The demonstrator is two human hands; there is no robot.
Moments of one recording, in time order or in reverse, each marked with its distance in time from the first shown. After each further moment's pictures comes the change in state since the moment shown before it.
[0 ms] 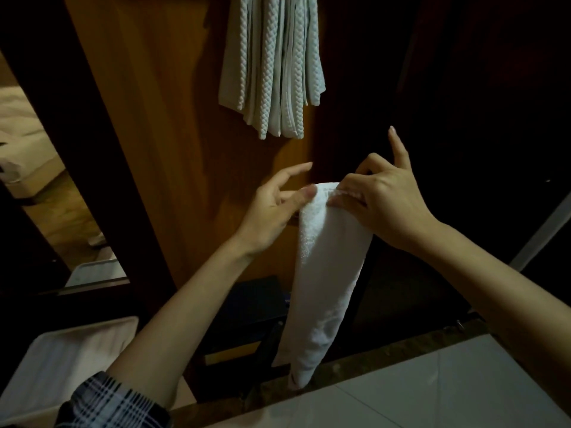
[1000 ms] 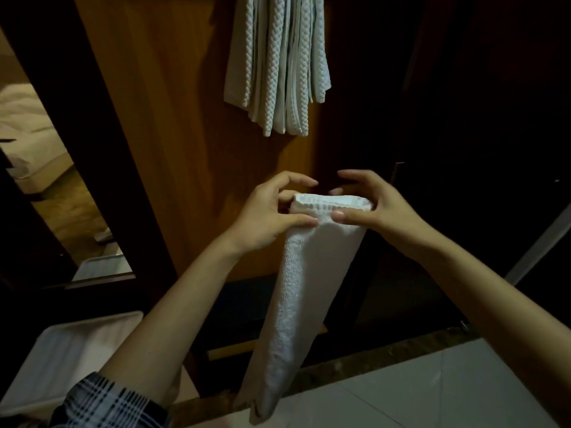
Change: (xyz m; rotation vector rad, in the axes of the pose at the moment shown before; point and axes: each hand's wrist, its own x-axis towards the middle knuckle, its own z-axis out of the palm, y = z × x) left_hand -0.005 -0.005 -0.014 0.126 -0.081 0.000; right_hand -0.017 -0.006 0.011 1.182 -0.311 0.631
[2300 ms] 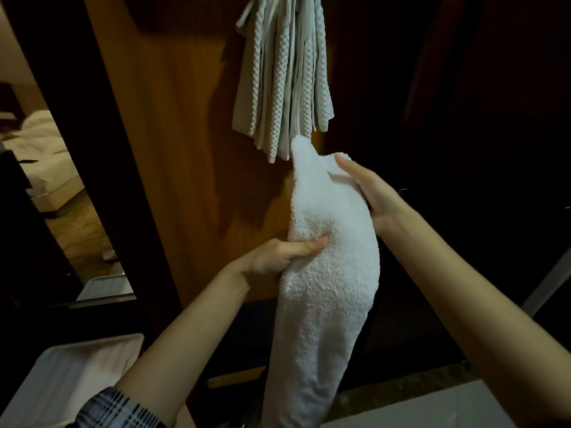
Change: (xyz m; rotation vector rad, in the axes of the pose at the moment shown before) left_hand 0.006 -0.006 0.012 -0.369 -0.187 -0.489; right_hand 0.065 -0.033 -0.007 0.731 -0.090 0.375
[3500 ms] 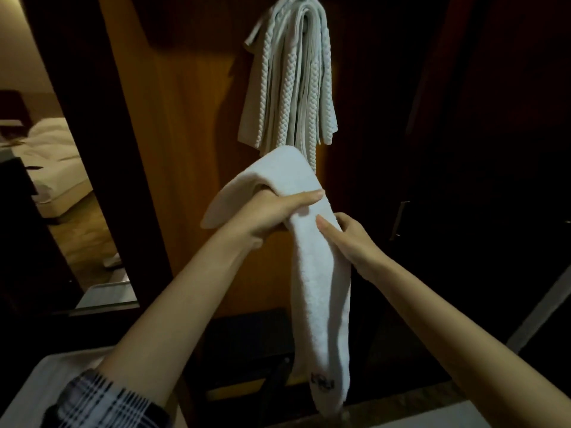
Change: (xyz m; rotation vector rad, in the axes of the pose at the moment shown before) left_hand 0.008 0.063 -0.016 0.113 0.400 0.210; right_hand 0.019 0.065 0.001 -0.609 0.260 -0.252
